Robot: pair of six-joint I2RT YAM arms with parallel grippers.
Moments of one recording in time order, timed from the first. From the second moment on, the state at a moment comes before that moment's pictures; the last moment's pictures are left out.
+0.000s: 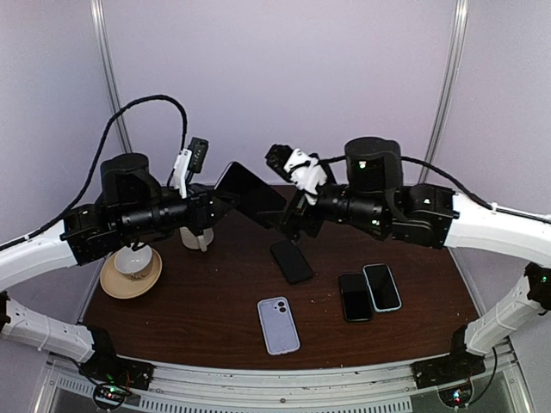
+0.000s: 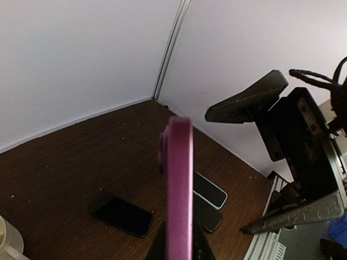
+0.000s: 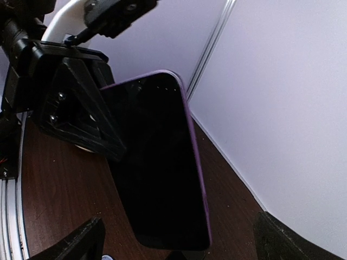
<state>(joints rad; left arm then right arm) -0.92 1.08 1.01 -0.06 0.10 -0.31 1.10 1.39 1.34 -0.16 0.14 -0.31</state>
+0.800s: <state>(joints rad) -0.92 1.11 1.04 -0.17 0.06 -0.31 1.15 1.65 1.44 0.02 0.27 -0.41</state>
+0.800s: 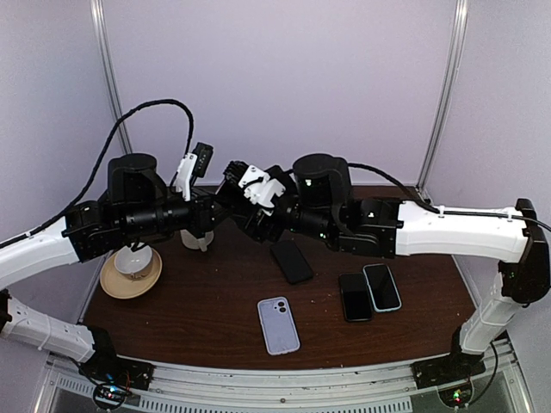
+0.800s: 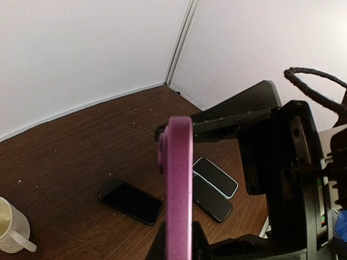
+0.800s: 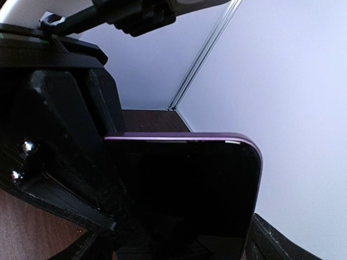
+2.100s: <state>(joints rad) -0.93 1.04 0.68 -0.30 -0.17 -0.31 1.32 1.69 1.11 -0.15 0.58 0.75</state>
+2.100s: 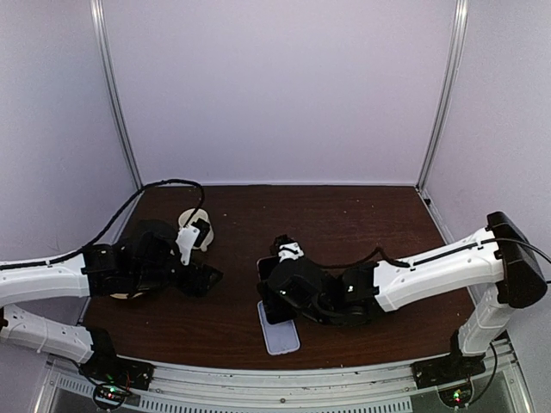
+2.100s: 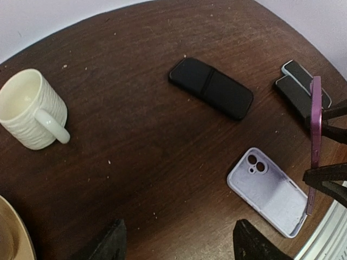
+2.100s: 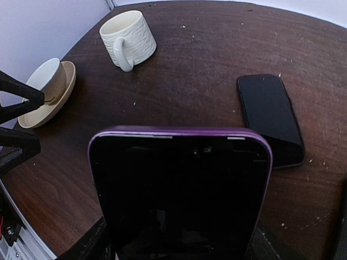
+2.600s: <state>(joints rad) -0.93 1.05 0.61 -0.23 -0.16 -0.35 1.45 1.86 1.15 -0.29 0.70 1.02</state>
